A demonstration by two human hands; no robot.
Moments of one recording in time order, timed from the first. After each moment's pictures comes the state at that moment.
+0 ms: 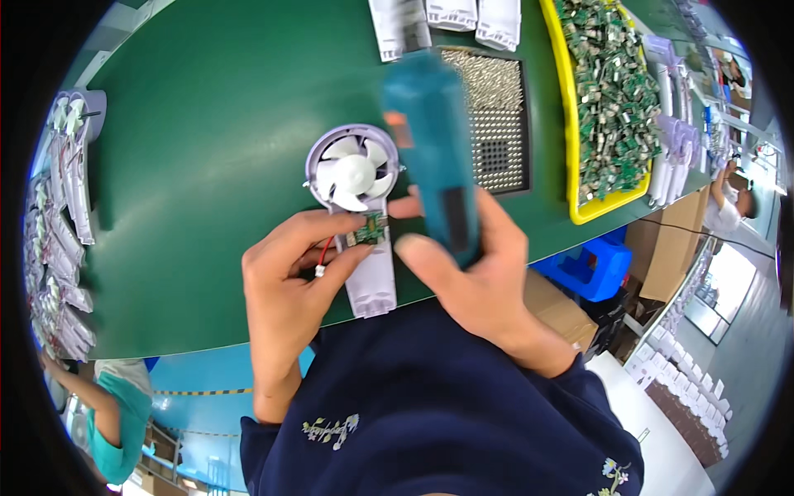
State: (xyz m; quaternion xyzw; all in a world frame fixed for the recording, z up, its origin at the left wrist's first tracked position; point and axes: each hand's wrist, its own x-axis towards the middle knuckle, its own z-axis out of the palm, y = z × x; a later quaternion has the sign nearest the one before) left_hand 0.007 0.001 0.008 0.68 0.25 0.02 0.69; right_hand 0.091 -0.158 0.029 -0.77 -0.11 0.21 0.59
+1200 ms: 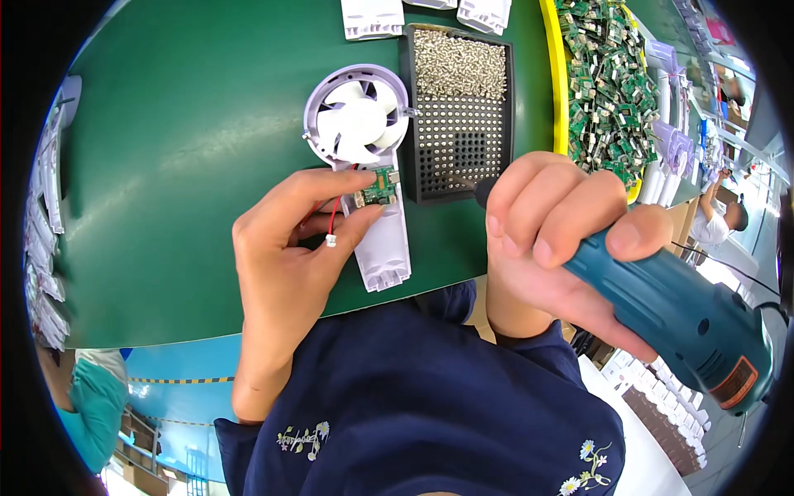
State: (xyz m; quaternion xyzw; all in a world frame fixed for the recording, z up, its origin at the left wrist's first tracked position) left_hand 0.040 -0.033 0.003 0.68 0.23 0.08 0.69; right_hand 0.171 -0.187 0.024 -0.43 -0.44 0.10 0.78
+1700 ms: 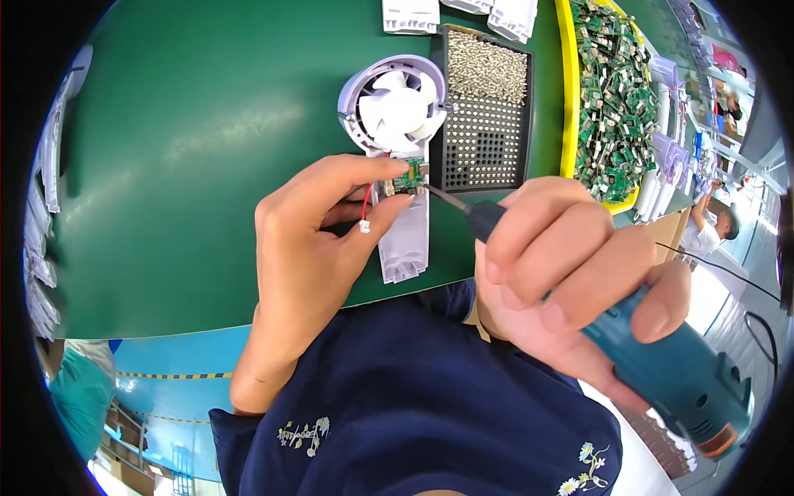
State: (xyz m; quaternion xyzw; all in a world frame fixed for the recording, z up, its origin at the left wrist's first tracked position) left_hand 0.039 -0.029 -0.003 0.68 0.22 0.09 0.69; right_hand 0.140 -0.161 0.046 -0.46 -0.43 0.08 0.78
